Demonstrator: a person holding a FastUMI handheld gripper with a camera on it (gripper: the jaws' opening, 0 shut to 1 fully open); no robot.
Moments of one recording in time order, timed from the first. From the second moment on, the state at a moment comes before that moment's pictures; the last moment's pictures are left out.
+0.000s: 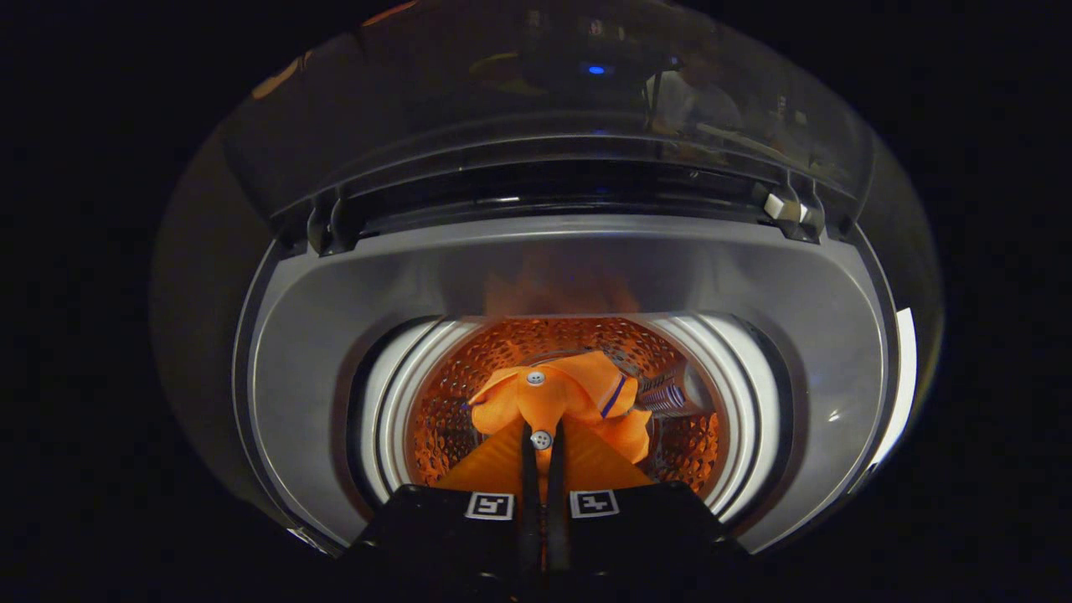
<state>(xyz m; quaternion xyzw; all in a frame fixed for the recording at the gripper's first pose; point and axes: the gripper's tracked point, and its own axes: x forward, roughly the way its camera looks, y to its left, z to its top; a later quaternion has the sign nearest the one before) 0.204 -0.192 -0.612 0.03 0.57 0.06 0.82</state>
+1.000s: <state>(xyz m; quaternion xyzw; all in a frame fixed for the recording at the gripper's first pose) 0.199 -0.194 -0.545 0.01 0.52 0.05 0.85</state>
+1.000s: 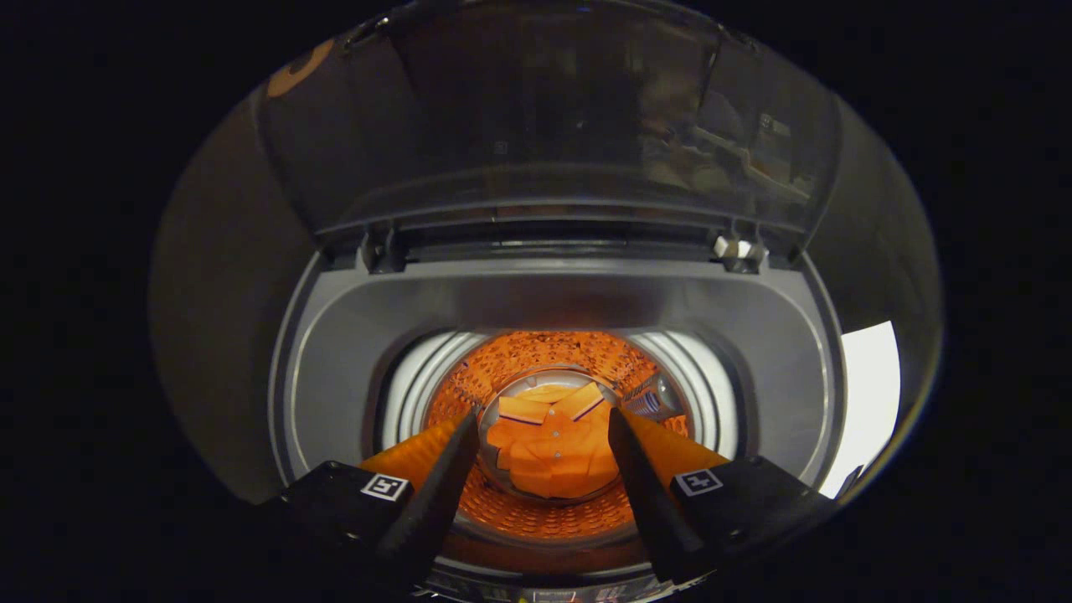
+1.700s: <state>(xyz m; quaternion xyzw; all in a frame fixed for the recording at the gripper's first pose) 0.264 -0.181 -0.303 0.02 0.32 0.06 0.95</state>
